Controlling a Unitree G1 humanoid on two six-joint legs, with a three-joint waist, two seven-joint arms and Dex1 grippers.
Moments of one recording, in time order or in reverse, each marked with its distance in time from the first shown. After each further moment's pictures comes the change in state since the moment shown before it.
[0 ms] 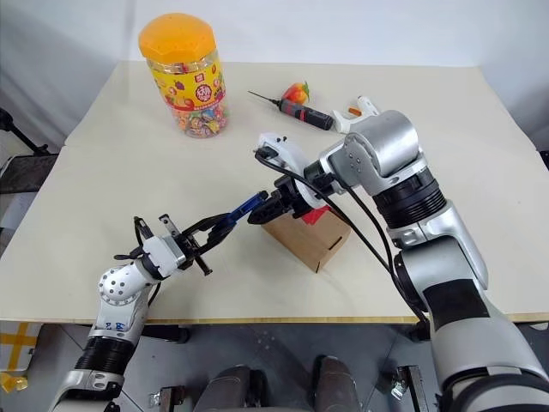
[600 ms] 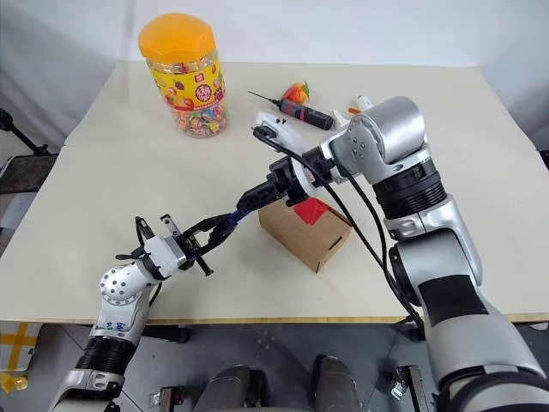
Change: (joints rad) left arm -0.001 0.002 -0.011 0.000 -0.008 0.000 -0.002; right arm -0.035 0.022 -0.086 0.025 0.016 -0.009 0.051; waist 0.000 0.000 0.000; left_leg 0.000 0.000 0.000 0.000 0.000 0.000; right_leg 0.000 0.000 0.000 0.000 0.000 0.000
